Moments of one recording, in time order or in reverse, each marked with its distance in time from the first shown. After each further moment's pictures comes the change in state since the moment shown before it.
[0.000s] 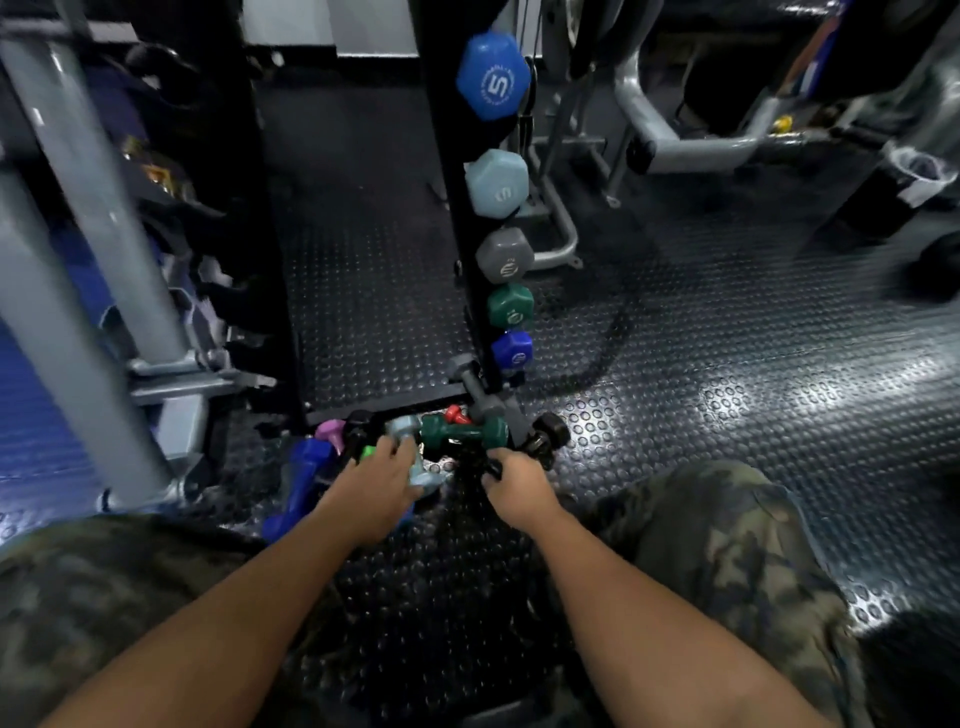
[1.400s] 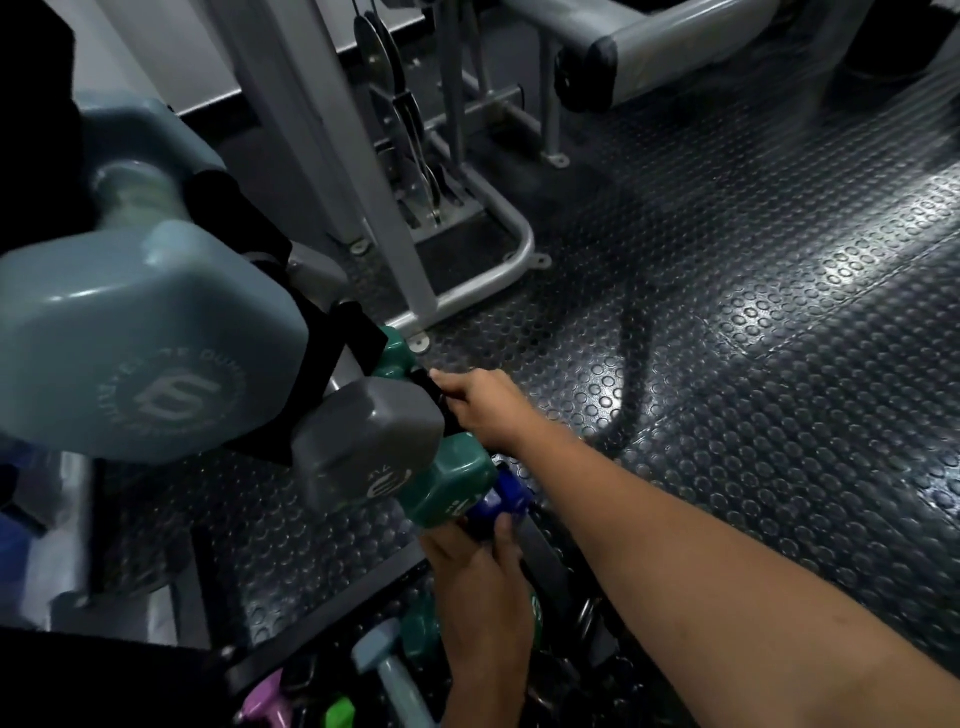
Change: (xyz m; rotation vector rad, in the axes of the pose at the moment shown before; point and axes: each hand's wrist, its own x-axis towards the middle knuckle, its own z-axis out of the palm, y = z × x) left_hand 0.320 0.112 0.054 -0.604 0.262 -0.465; right_hand 0.398 0.015 -0.133 0.262 0.143 -0.189
